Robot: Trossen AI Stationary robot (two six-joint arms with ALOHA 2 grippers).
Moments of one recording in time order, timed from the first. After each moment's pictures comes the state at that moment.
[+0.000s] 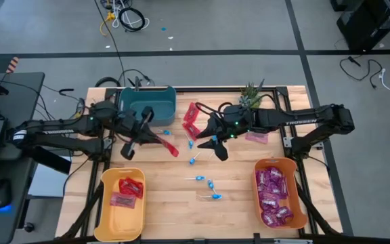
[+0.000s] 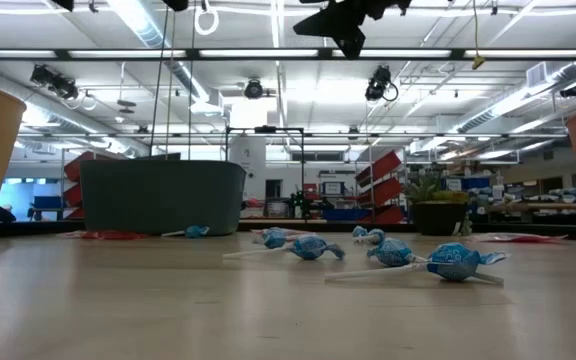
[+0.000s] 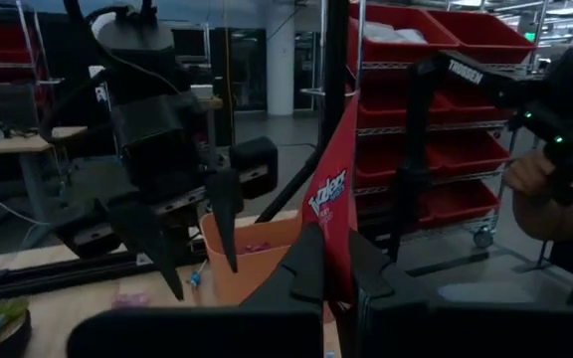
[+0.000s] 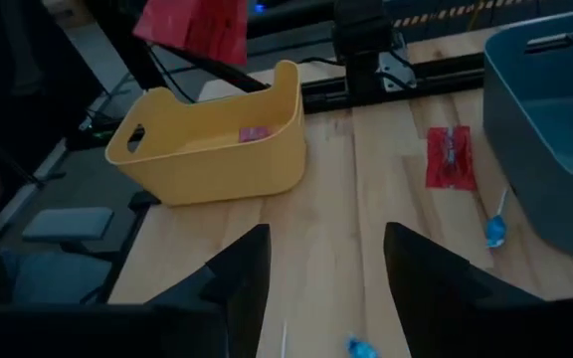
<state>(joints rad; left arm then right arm) 0.12 0.82 0.72 0.17 0.48 -0.04 -0.04 1.44 1.18 -0.18 -0.23 0.19</state>
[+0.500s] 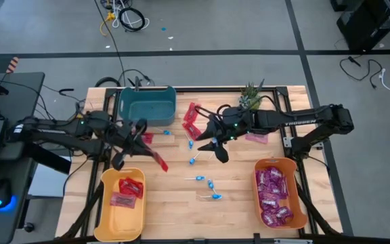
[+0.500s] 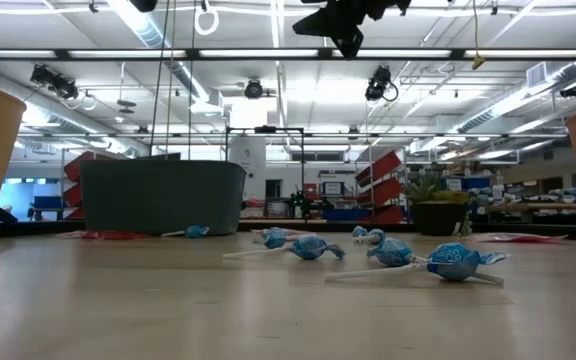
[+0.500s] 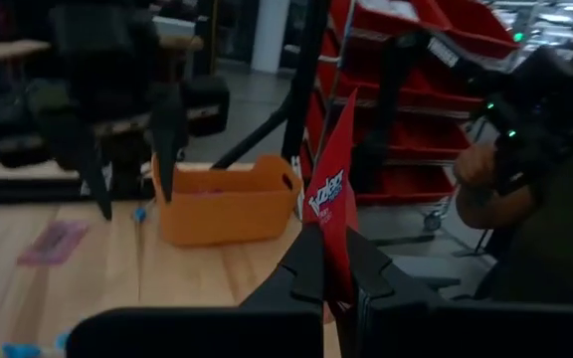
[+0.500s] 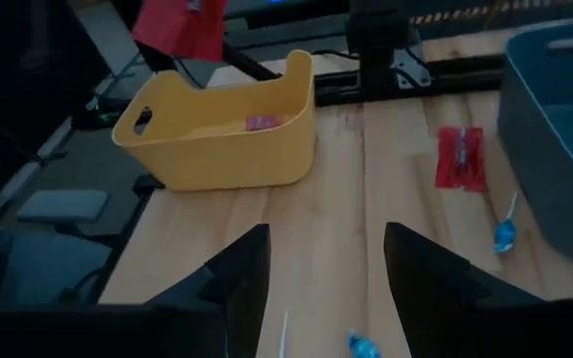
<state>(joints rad) -0.08 0.72 0.72 -0.05 0.32 -0.17 -0.01 1.45 1.18 -0.19 -0.24 0.13</state>
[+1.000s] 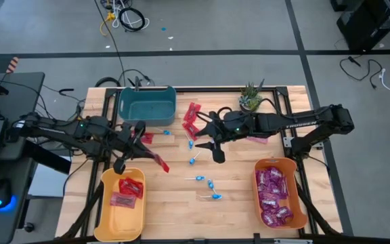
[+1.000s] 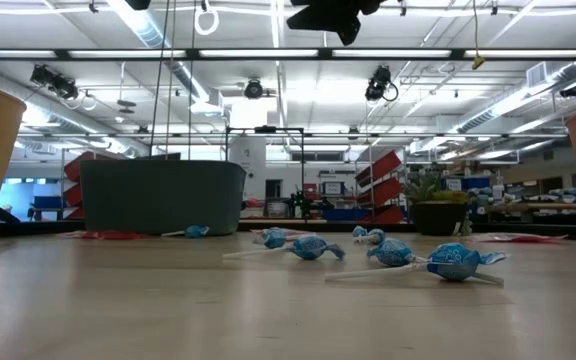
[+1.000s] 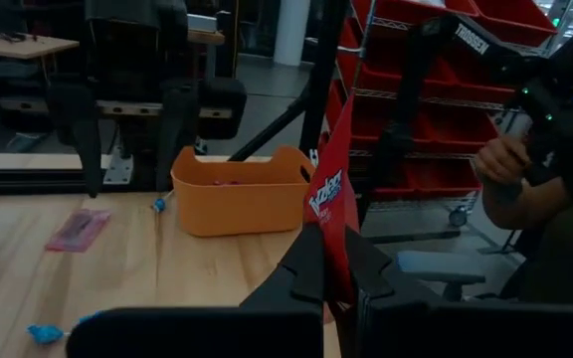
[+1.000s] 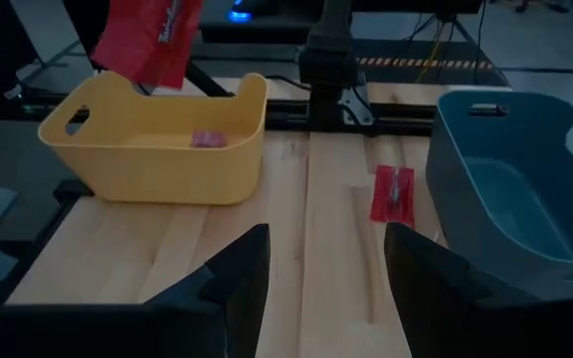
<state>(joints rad) -0.19 0.72 0.72 -0.07 0.15 -0.16 0.03 1.45 1.18 -0.14 -0.05 0.00</state>
